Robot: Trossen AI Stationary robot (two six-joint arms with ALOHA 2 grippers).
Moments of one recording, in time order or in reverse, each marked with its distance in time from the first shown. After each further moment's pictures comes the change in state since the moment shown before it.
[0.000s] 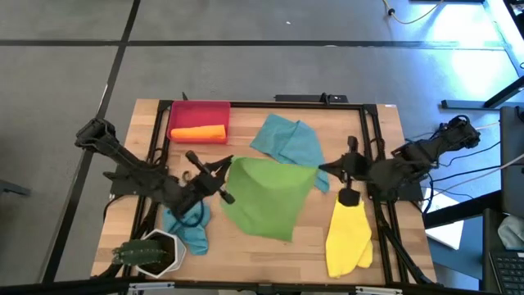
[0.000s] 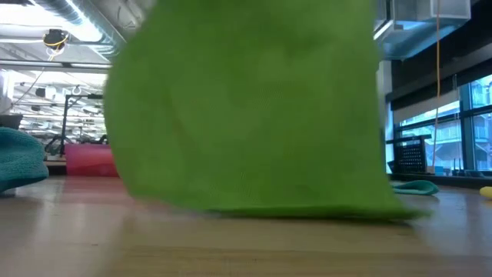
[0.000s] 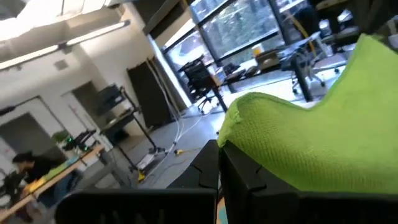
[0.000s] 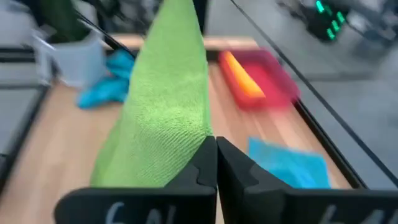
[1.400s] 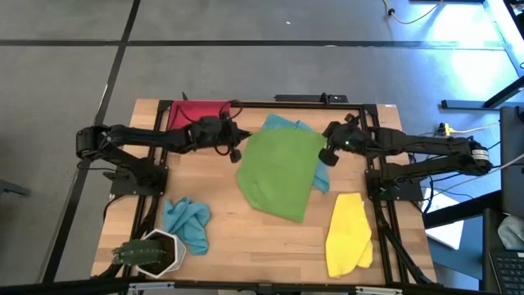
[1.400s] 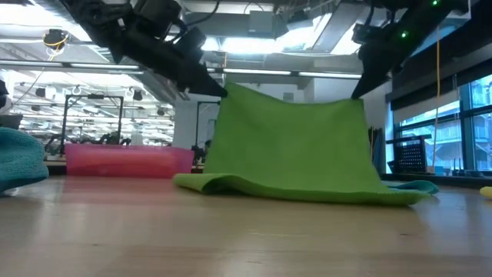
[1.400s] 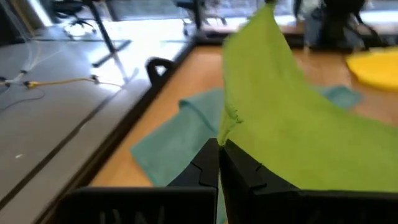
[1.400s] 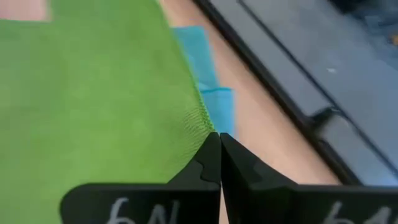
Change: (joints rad) left arm 0.893 0.002 -0.256 -0.284 1.344 -0.537; right arm -0.688 -0.020 -0.348 0.064 -0.190 -0.129
